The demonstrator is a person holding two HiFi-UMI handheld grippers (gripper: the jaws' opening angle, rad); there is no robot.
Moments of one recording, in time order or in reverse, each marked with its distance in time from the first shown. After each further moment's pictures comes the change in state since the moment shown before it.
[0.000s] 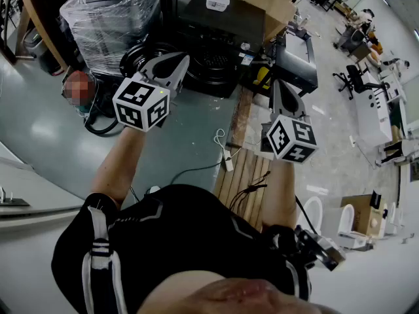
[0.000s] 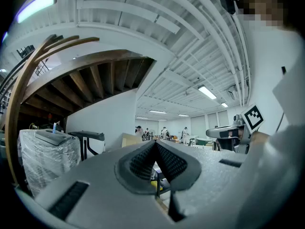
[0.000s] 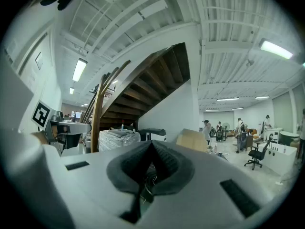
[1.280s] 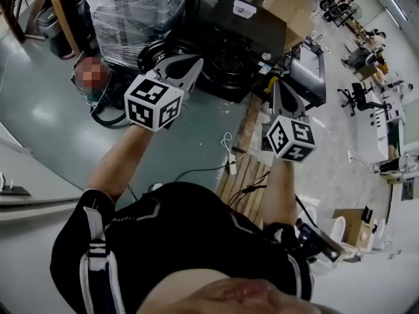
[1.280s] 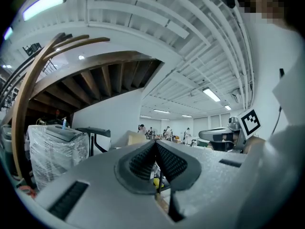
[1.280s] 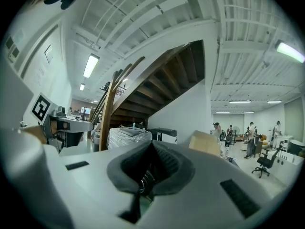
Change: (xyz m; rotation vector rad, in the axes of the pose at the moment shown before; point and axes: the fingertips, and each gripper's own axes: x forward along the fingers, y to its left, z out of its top) left arm -0.063 0.071 -0.001 -0.067 0.017 0.021; right arm 0.052 0.112 0.009 -0.072 0.017 0.096
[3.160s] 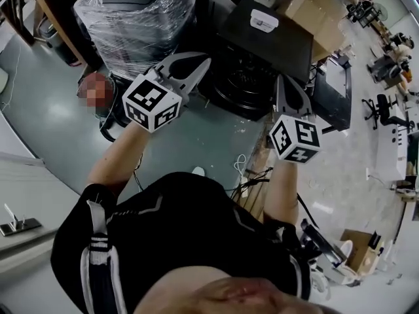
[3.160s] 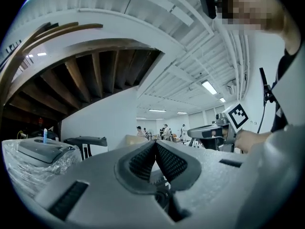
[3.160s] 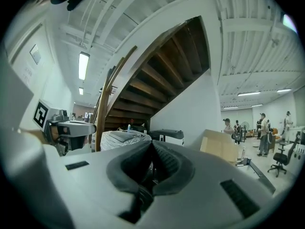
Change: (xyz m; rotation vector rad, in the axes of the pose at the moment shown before) left arm 0.202 0.159 -0.007 0.142 -0.013 -0.080; right arm 0.268 -0.073 -0.015 0.050 -0.029 0.077
